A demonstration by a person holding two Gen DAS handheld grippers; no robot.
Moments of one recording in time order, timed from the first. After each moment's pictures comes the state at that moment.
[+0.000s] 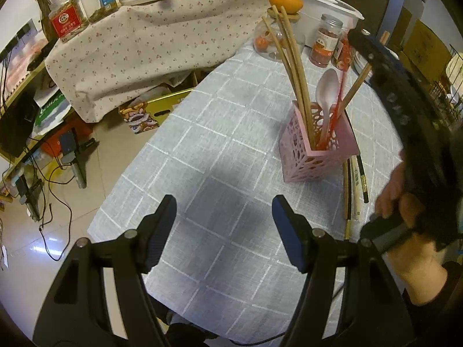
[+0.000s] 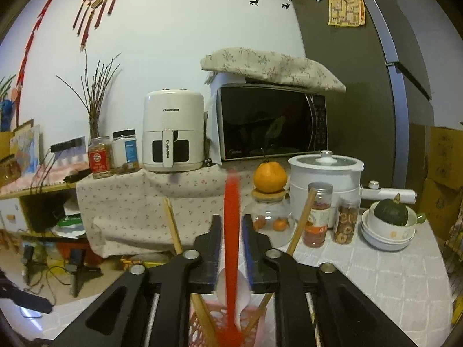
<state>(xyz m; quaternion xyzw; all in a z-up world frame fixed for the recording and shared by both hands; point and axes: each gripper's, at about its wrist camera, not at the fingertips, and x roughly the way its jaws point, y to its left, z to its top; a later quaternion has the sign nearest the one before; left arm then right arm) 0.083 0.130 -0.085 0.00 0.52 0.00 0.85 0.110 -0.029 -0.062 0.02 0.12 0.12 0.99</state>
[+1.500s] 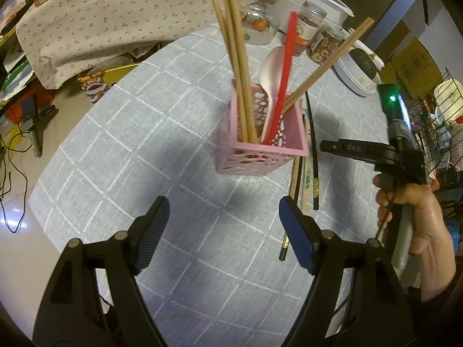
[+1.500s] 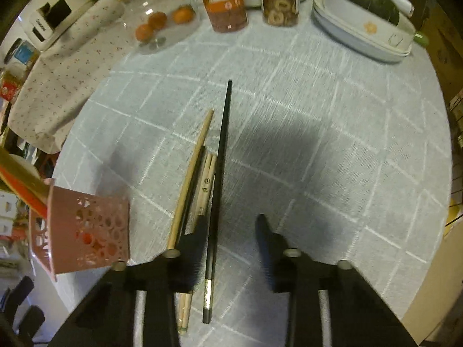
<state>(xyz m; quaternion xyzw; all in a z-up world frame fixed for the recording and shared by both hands) 0.096 0.079 -0.101 -0.09 0.56 -0.05 0.82 0.216 -0.163 -0.191 0.08 0.62 0.06 0.78</state>
